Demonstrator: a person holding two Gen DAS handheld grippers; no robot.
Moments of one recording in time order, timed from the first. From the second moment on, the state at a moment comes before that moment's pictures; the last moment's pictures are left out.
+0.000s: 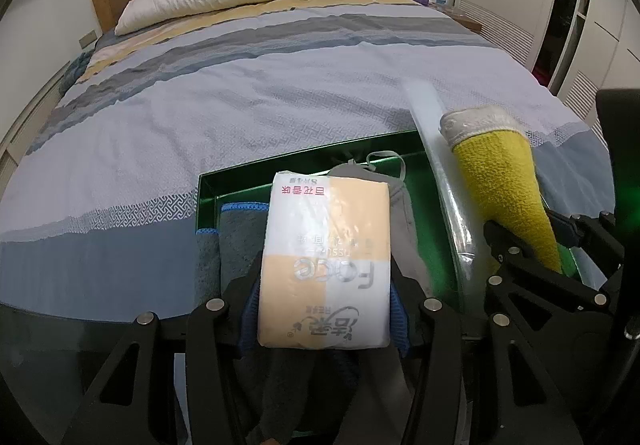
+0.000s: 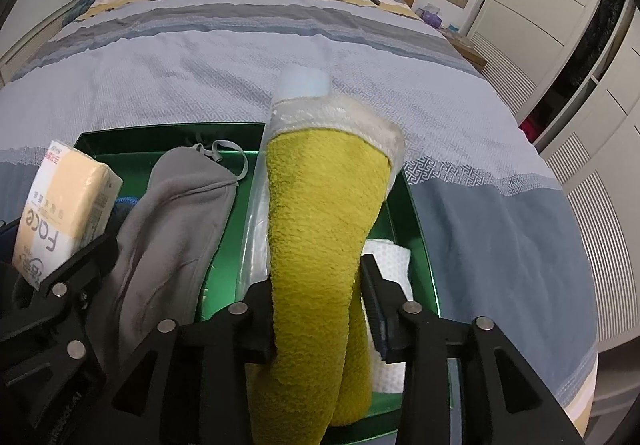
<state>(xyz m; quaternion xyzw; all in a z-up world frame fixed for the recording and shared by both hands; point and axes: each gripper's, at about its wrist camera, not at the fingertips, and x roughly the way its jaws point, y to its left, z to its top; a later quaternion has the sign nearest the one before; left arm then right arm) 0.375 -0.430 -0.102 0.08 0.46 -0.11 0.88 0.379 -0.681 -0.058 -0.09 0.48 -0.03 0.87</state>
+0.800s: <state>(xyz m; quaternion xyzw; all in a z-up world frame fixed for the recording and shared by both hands) 0.377 -0.426 -0.092 0.07 0.45 -0.11 0.88 0.371 -0.681 -0.045 -0.09 0.47 -0.04 0.88</state>
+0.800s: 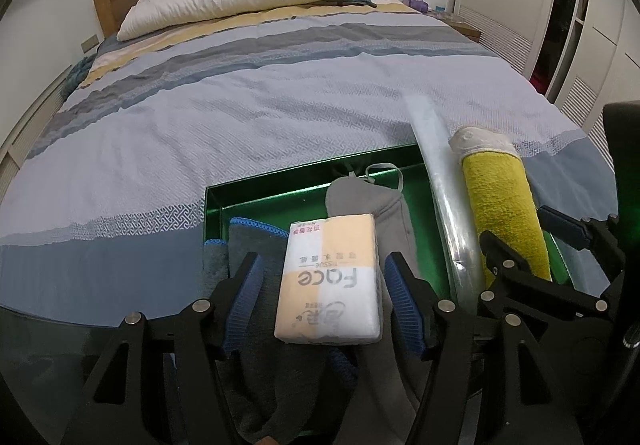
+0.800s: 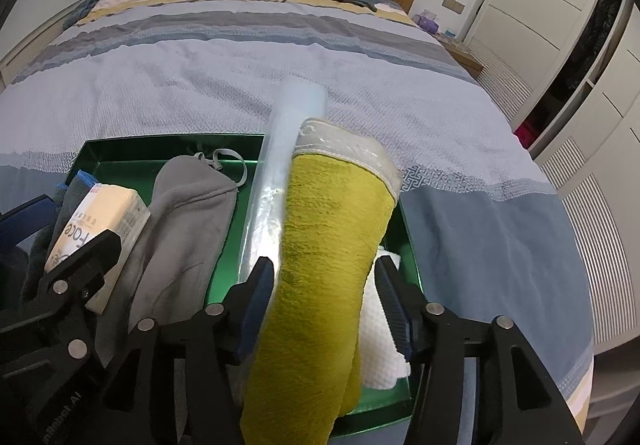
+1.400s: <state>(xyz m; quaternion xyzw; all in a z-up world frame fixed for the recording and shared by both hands) 0.374 -0.413 -0.074 0.06 0.43 -0.10 0.89 0.355 -0.687 -0.028 -0.08 0.45 -0.05 0.89</state>
